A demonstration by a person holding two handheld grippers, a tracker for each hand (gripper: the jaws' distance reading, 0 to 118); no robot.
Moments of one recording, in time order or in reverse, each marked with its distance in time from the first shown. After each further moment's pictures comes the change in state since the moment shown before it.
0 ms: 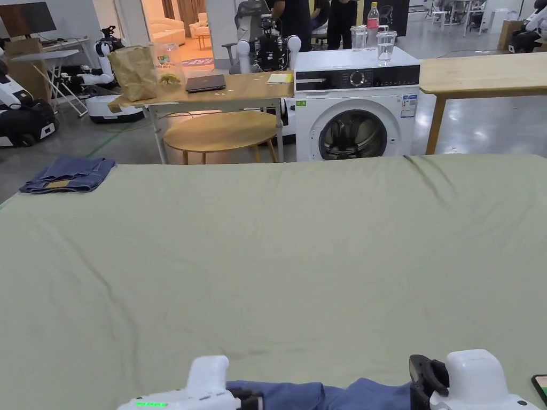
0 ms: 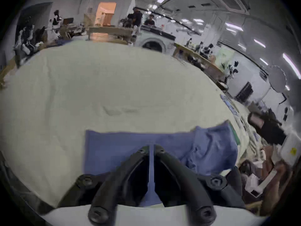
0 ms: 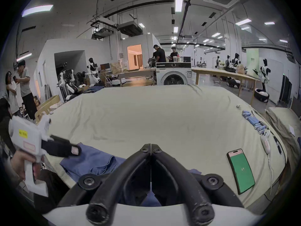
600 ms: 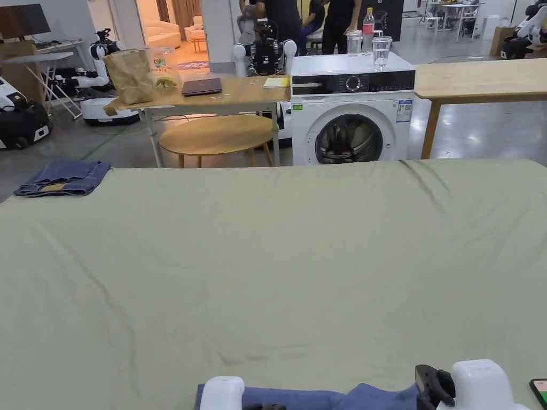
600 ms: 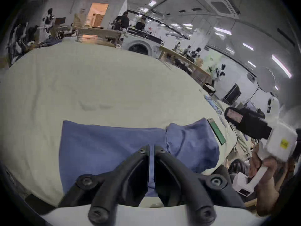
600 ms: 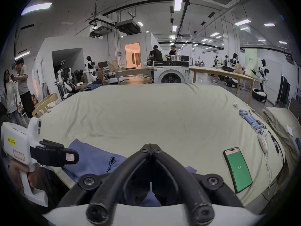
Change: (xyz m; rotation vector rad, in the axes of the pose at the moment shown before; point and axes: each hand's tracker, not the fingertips) left arm 0.027 -0.017 0.031 0.134 -0.047 -0.018; right arm -0.001 -0.004 -0.001 -0.017 -0.020 0.008
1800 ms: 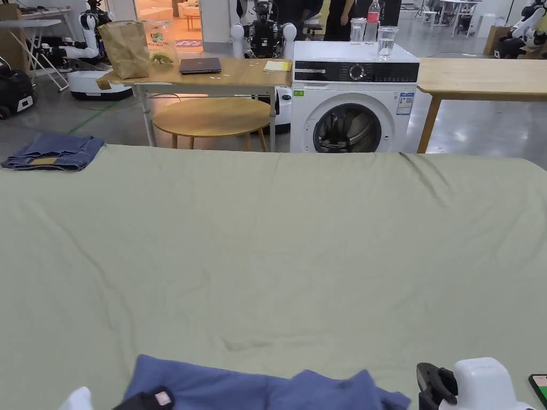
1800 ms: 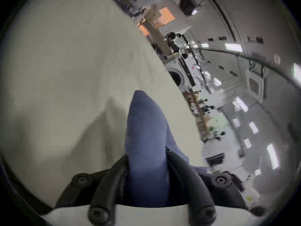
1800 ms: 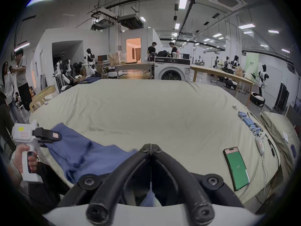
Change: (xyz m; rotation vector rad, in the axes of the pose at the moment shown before) left arm -0.182 -0.024 0.061 0.236 0.079 0.553; right arm -0.025 0.001 -0.001 -0.038 -0.036 0.055
